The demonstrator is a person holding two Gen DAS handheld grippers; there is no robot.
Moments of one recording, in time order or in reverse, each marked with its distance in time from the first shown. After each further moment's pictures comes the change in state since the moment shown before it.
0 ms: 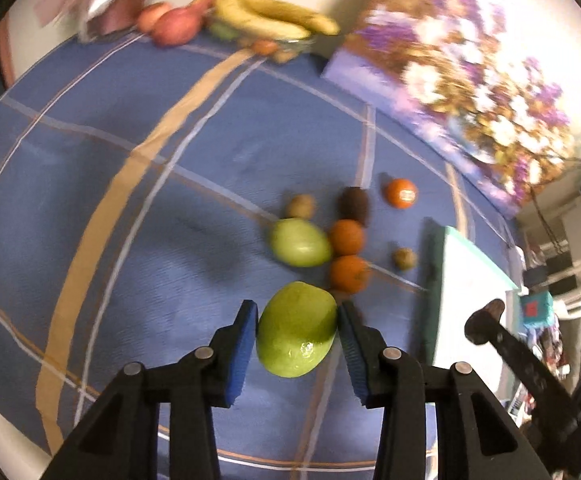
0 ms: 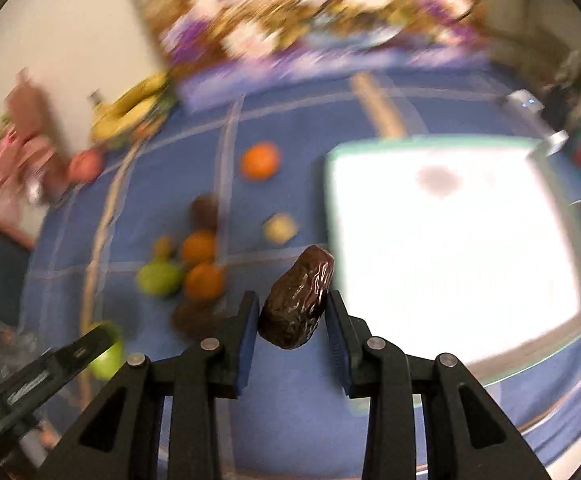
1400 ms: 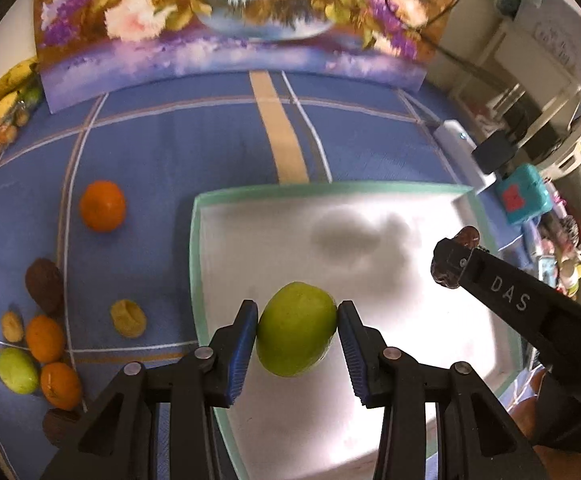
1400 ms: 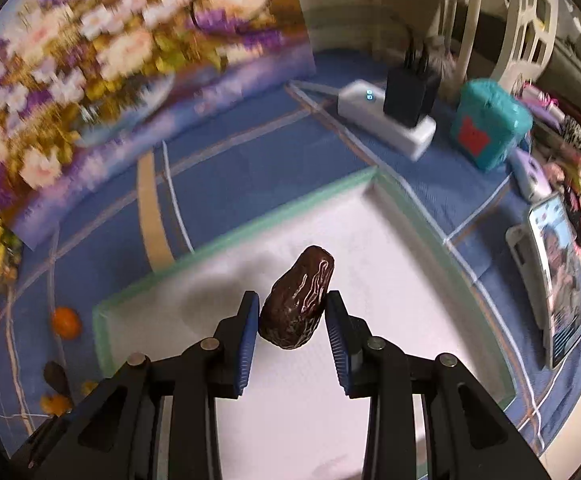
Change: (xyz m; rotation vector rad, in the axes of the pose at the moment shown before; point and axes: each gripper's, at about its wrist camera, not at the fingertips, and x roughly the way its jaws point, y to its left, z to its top) left arm 0.134 -0.230 -0.007 0.509 0.150 -0.044; right arm 0.036 -0.172 0.076 0.335 -0.007 -0.243
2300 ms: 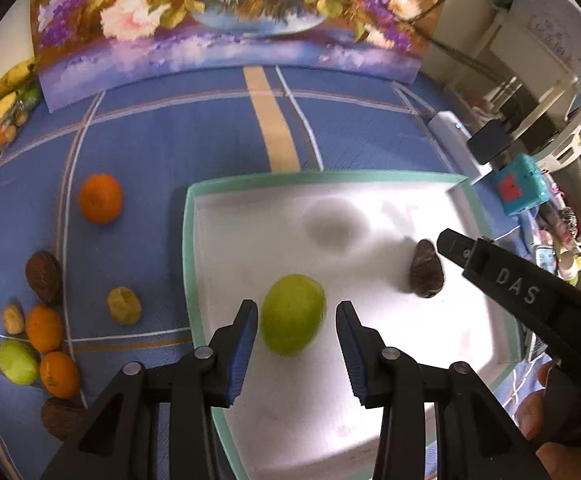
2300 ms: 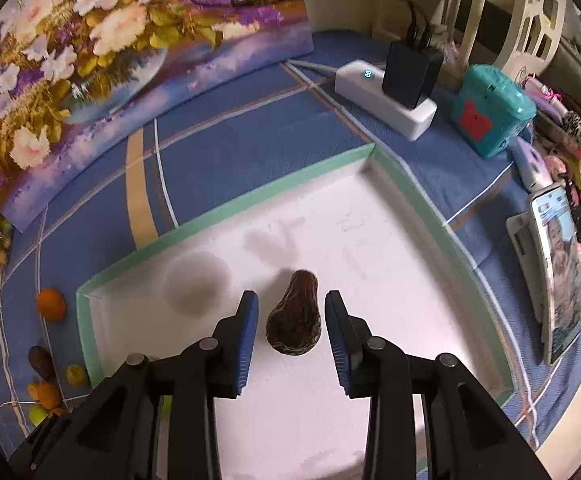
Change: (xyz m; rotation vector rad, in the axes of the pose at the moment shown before) left arm -0.014 -0.011 -0.004 0.014 0.006 0.004; right arm -0.001 -0.002 -0.003 -0.025 0.031 -0.019
